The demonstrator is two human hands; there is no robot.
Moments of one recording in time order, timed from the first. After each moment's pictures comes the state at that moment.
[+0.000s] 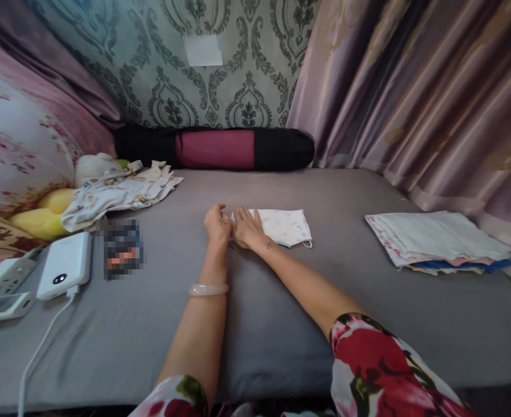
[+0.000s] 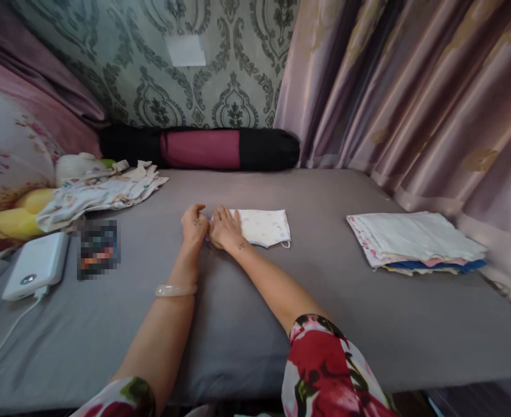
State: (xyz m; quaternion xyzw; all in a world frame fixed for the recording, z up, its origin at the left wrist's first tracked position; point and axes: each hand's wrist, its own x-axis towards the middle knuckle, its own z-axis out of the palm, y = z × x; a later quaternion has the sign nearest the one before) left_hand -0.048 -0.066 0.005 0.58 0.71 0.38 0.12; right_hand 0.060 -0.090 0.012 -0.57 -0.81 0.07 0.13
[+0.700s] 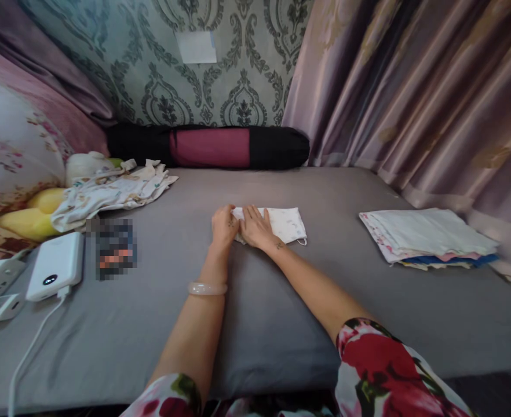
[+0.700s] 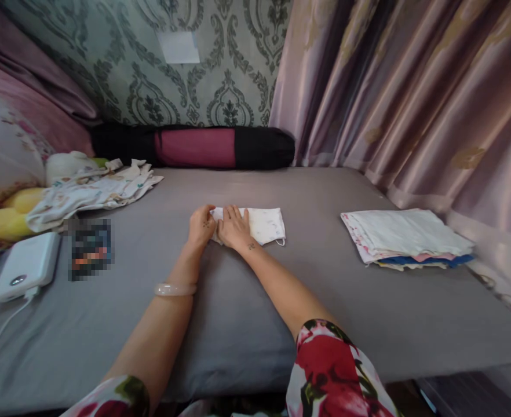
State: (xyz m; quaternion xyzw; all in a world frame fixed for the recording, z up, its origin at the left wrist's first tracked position) left_hand -0.026 -0.068 -0.006 0.68 0.65 0.33 0.07; right_hand 0.095 -0.097 0.012 -0.60 -0.79 0.05 0.14
